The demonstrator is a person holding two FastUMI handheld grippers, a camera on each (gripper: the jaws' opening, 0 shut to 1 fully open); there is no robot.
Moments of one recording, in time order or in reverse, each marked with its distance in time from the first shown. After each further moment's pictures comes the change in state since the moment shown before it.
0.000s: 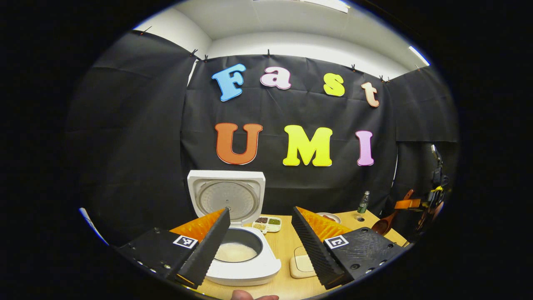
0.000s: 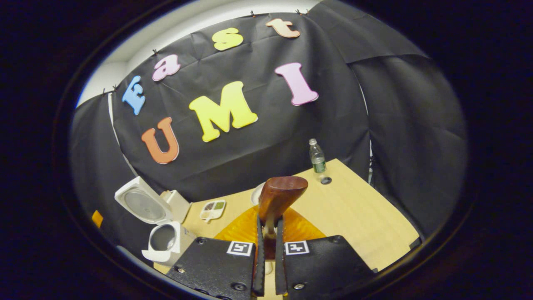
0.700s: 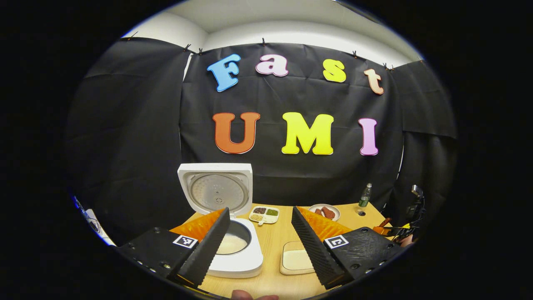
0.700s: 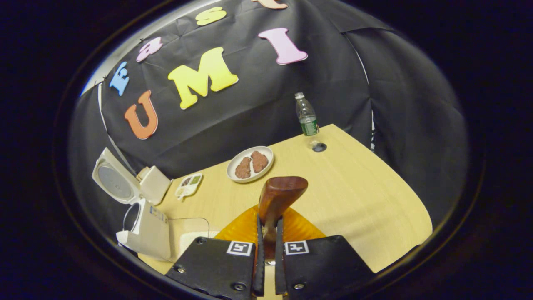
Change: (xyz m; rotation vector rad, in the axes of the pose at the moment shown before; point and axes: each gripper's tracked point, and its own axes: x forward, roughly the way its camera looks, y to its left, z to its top) left arm 0.005 -0.040 -0.001 0.038 0.104 0.061; right arm 0.093 -0.060 -0.097 0.008 0.171 0.005
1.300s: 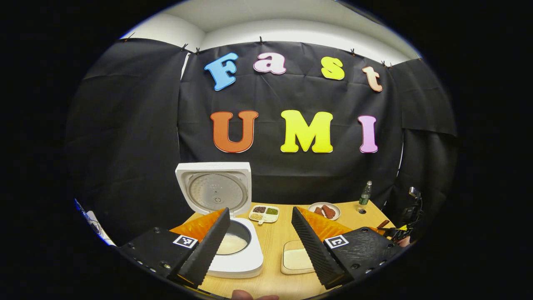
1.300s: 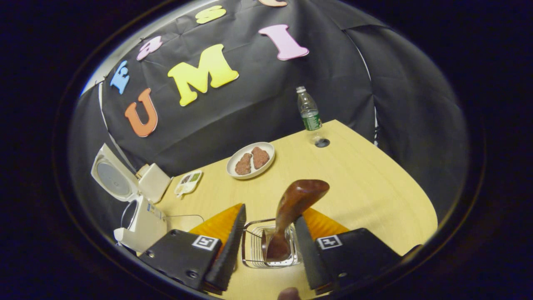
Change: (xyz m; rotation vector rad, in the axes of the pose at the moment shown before) left arm 0.009 -0.003 -0.001 -0.001 -0.001 -0.023; right arm 0.002 0.002 0.003 -0.018 -0.014 -0.014
